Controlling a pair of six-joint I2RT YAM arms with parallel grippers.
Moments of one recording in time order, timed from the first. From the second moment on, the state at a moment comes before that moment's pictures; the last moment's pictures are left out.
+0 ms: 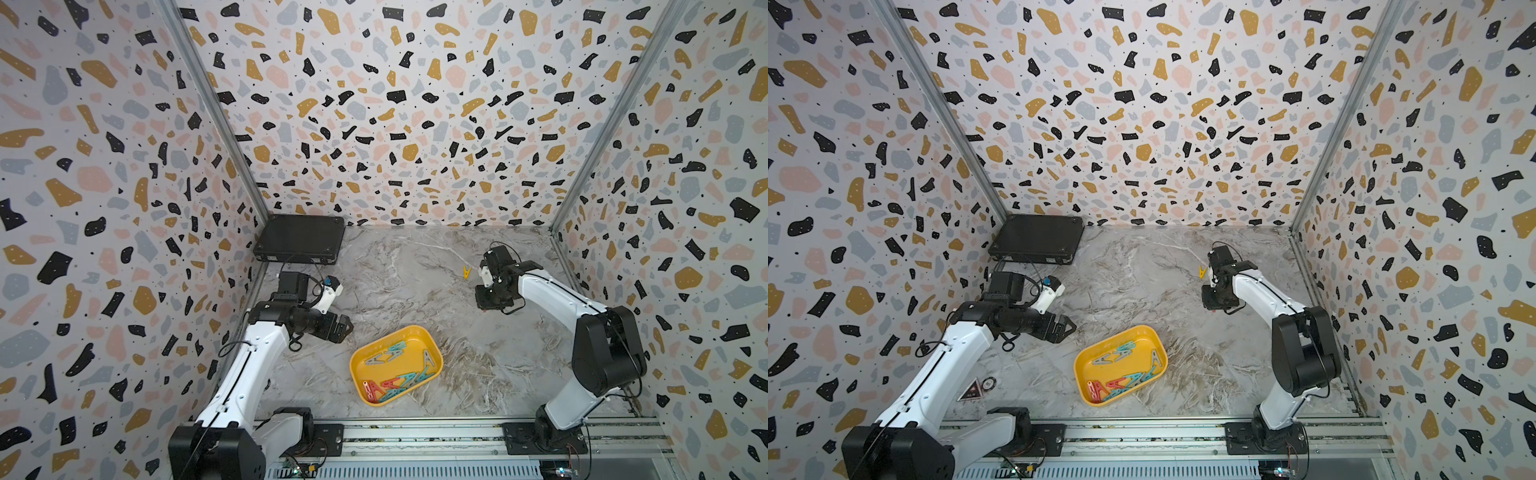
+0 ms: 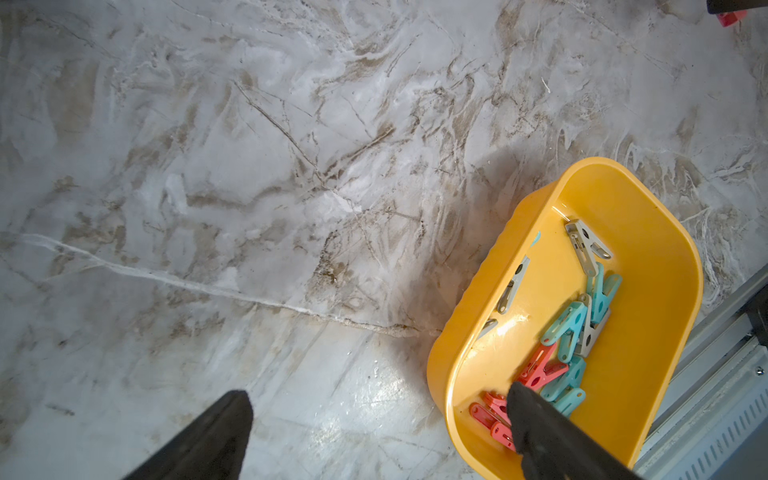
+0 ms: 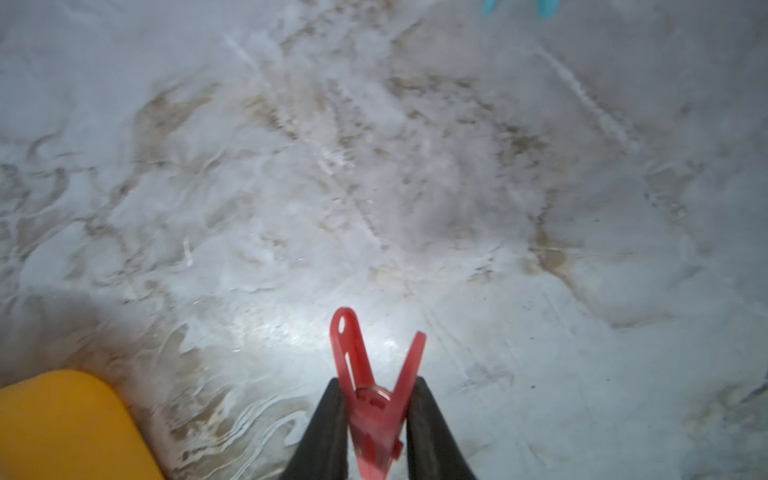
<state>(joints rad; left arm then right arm) -0.03 1.11 0.91 -0.92 0.41 0.31 0.28 1.70 1.23 -0.82 -0.08 0.20</state>
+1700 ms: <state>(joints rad) -0.03 1.10 0.91 -0.92 0.41 0.31 0.03 2.43 2.12 -1.07 -0.10 0.05</state>
